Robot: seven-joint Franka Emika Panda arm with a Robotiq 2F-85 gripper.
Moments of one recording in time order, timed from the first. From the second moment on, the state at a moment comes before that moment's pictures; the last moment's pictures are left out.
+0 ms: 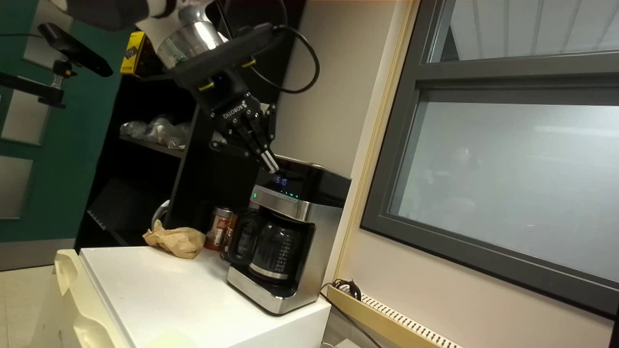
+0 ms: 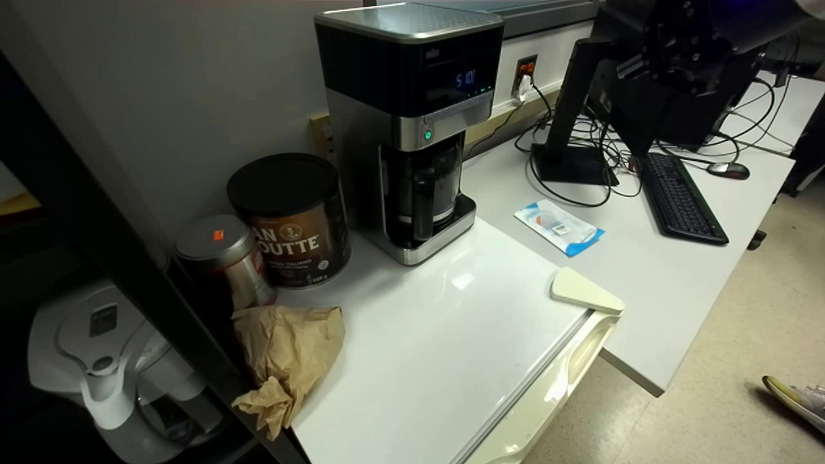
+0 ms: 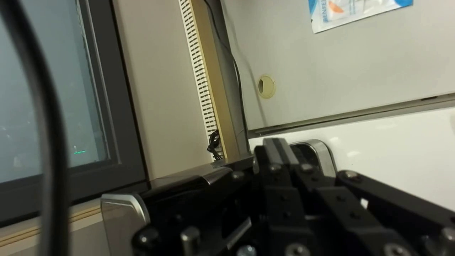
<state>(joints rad) -0.07 0.24 0.05 -2.07 -1.59 2.75 0.24</state>
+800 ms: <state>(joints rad) -0.07 0.52 0.08 -1.77 -1.65 2.78 0.31</state>
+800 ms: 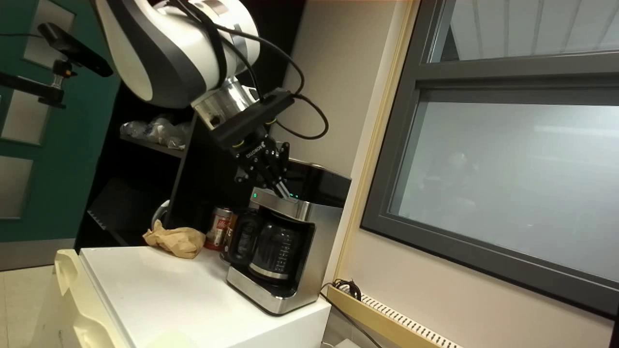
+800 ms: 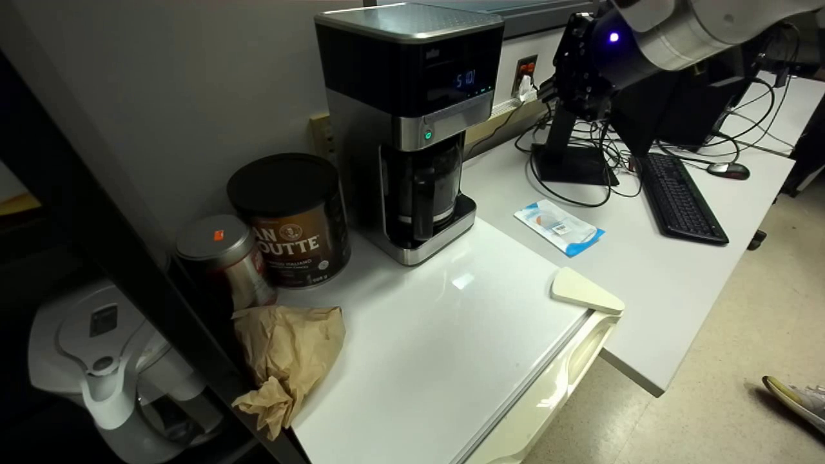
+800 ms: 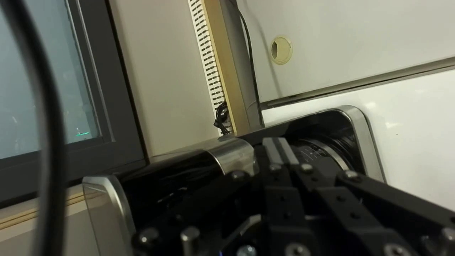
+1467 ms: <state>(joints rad) -0.07 0.66 0.10 -1.60 -1.64 2.78 0.31</state>
